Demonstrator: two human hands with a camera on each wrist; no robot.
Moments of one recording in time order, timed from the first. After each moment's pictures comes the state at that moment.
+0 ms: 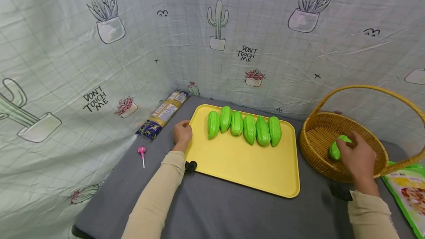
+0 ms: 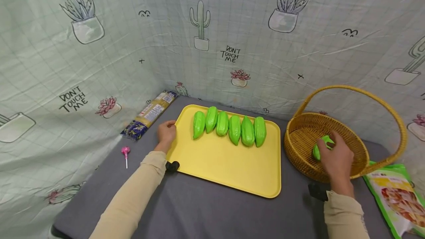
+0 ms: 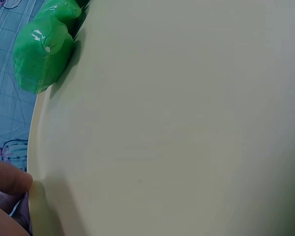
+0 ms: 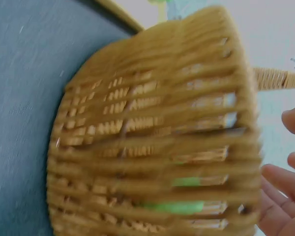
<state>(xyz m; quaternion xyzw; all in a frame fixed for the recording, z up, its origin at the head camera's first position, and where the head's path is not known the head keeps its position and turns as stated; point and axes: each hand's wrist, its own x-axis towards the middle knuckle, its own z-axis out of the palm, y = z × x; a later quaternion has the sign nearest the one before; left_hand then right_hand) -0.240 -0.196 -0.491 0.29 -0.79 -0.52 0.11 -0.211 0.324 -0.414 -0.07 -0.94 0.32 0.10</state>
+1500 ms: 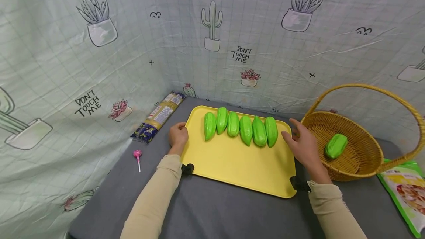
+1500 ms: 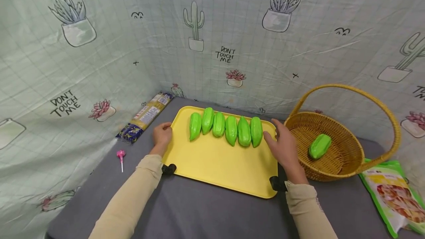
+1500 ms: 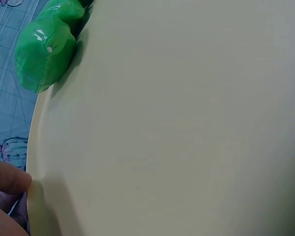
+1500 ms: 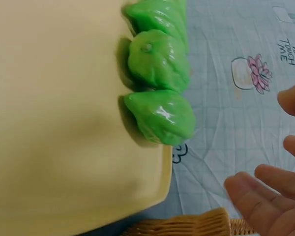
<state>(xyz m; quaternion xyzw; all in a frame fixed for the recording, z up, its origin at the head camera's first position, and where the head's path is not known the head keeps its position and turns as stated) -0.239 -0.197 -0.491 0.28 -0.79 -0.53 0.10 -0.223 0.209 -0.414 0.08 -0.93 0.34 0.08</state>
